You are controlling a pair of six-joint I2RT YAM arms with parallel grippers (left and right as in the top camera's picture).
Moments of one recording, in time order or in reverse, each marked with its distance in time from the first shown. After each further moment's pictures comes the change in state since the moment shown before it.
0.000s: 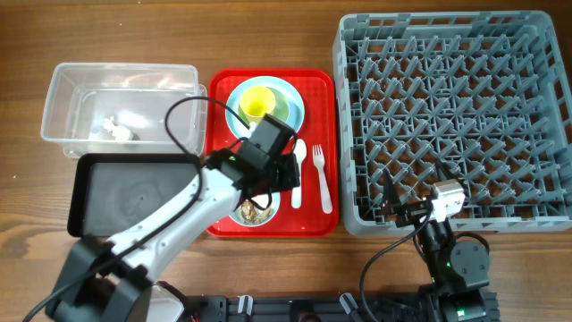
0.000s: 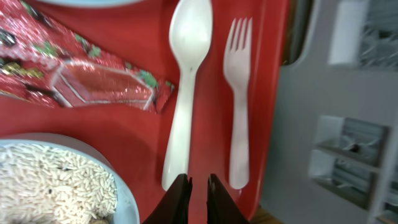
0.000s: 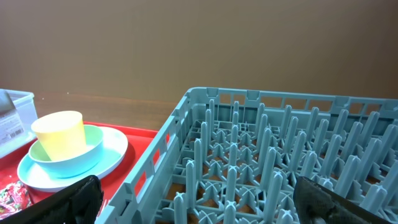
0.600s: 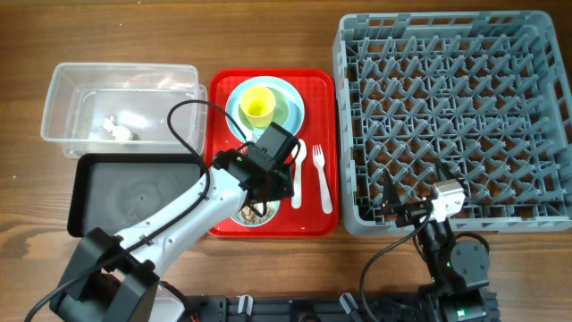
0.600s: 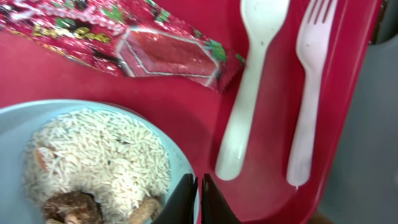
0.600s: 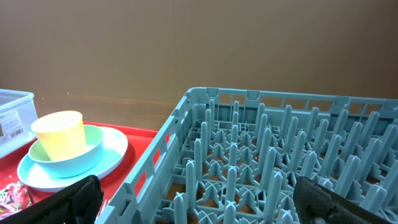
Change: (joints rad) left arm -0.021 0.017 0.003 -0.127 -0.121 0.000; right arm 0.000 0.000 0.000 0.000 0.000 0.000
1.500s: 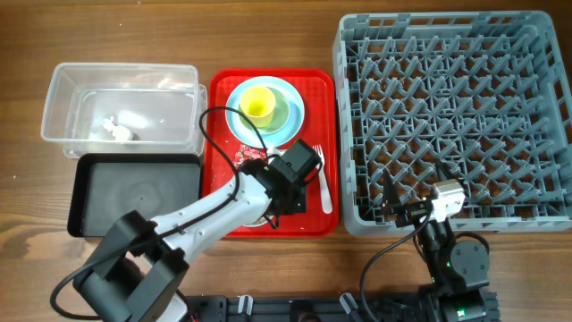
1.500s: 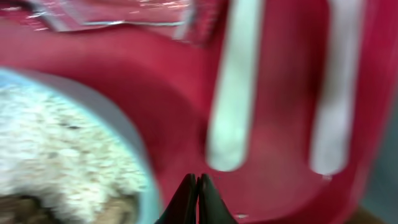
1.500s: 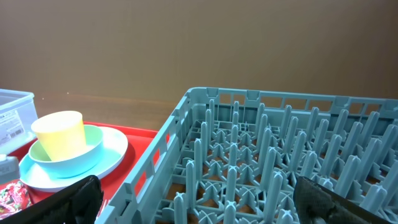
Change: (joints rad) left arm -0.121 0.101 0.000 0.002 -0.046 0.000; right arm 0.000 0.000 0.000 0.000 0.000 0.000
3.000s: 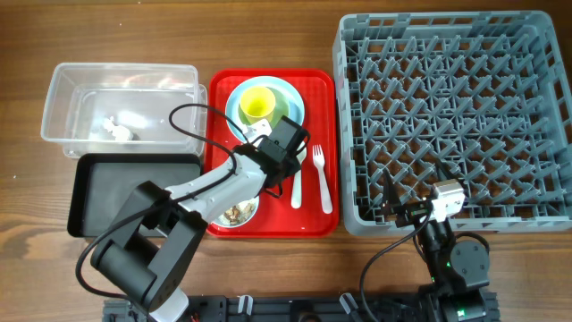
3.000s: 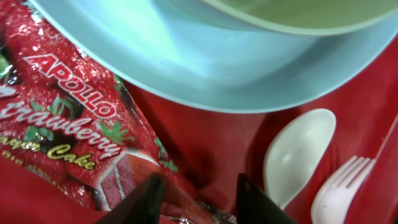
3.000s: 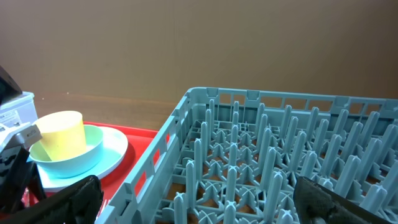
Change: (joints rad) left arm 0.135 0.134 0.014 0.304 -0.135 -0.294; right arm 0.000 0.000 0.000 0.000 0.000 0.000
